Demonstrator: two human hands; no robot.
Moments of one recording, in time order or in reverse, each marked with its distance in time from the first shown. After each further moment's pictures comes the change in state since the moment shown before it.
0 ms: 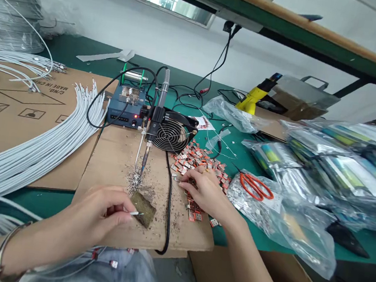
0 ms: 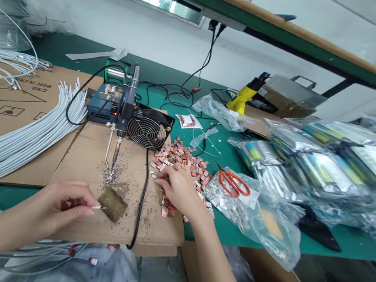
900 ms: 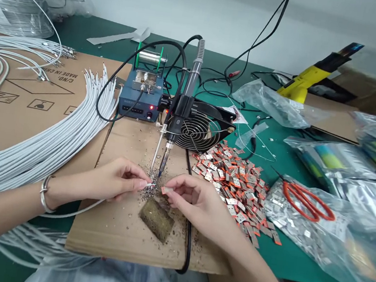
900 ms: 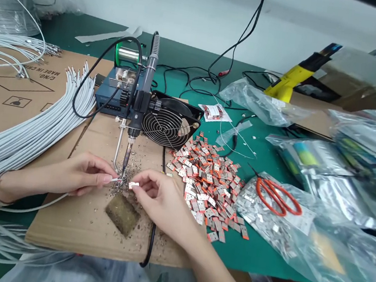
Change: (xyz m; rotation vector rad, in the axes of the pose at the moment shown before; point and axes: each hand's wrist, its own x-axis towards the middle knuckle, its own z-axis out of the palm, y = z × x) left_hand 0.052 -0.035 -0.026 -0.393 -0.261 -0.260; right_hand 0.016 -0.068 0.017 1.041 -0.187 0.166
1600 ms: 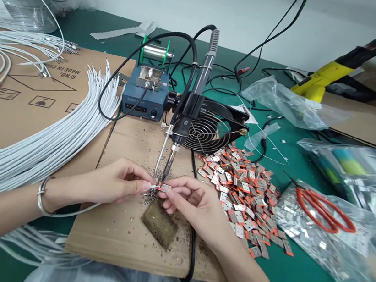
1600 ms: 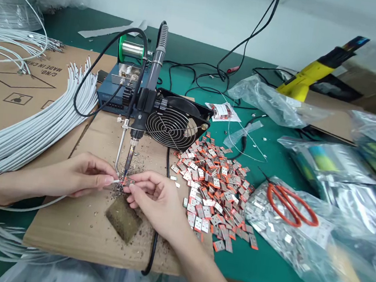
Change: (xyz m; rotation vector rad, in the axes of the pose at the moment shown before) left_hand 0.000 0.006 0.001 -0.056 -0.006 0.018; right_hand 0.005 0.000 0.012 0.448 0.031 0.166
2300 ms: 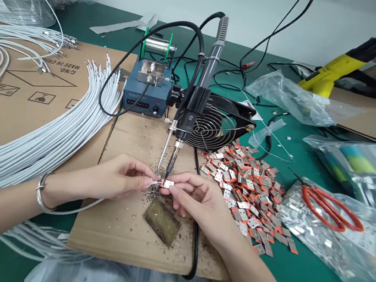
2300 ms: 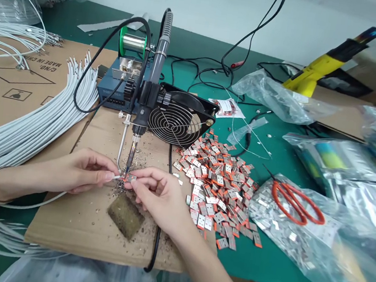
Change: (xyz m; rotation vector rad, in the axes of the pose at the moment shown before) left_hand -0.001 -0.006 -0.006 -0.059 -0.043 -0.016; right_hand 0.002 -0.004 0.001 0.011 0.026 0.061
